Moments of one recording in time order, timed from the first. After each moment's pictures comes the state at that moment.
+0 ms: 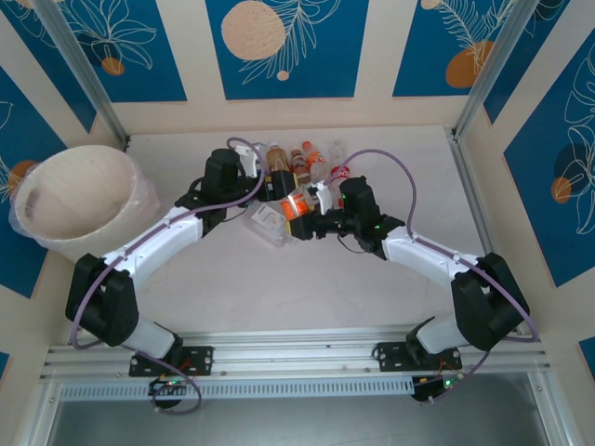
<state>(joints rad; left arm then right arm) -0.51 1.49 1.13 -0.05 0.41 -0.59 0.58 1.42 0.85 0.09 -0.62 0.31</state>
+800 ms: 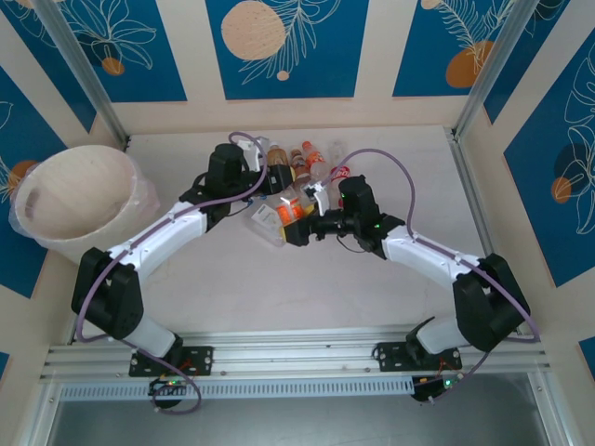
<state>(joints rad) -0.51 1.53 1.18 -0.02 0.39 -0.63 0.58 1.39 0.87 0.06 -0.69 0.29</state>
